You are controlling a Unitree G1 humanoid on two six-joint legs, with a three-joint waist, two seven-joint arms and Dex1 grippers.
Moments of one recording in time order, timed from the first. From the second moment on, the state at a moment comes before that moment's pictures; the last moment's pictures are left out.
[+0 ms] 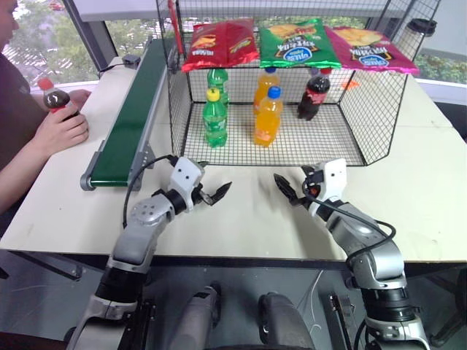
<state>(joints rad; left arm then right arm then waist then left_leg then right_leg) -0.32 0.31 -0.11 -0.06 -0.16 0.26 -0.56 -0.21 -0.33 -0.04 -0.23 0.37 0.49 0.30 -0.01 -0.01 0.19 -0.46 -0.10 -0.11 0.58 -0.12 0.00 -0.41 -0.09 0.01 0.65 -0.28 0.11</state>
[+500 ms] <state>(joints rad) -0.33 0.31 -0.13 -0.05 -0.14 0.25 -0.56 -0.21 -0.33 -0.05 -0.23 0.36 0.49 0.32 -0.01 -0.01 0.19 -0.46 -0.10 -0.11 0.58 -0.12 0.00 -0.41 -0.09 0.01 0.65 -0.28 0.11</state>
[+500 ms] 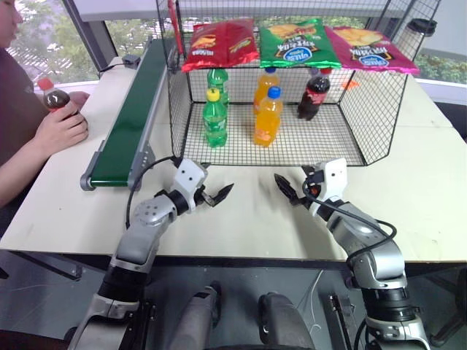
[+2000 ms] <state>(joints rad) -0.27 0.39 -0.01 -0.30 -0.19 0.38 -0.54 -0.22 -0.44 -0.08 -0.36 0.49 0.63 0.53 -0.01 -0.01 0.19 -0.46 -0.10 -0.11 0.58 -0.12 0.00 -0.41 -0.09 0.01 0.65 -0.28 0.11</state>
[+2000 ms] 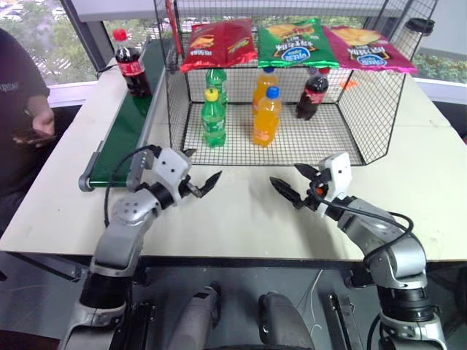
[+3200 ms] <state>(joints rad) -0.25 0.37 0.38 -0.34 -0.27 0.64 -0.15 -0.34 -0.49 -0.01 -0.41 0.59 0.71 0.66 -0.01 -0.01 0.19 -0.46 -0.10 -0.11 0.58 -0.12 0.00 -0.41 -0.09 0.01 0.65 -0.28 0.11</state>
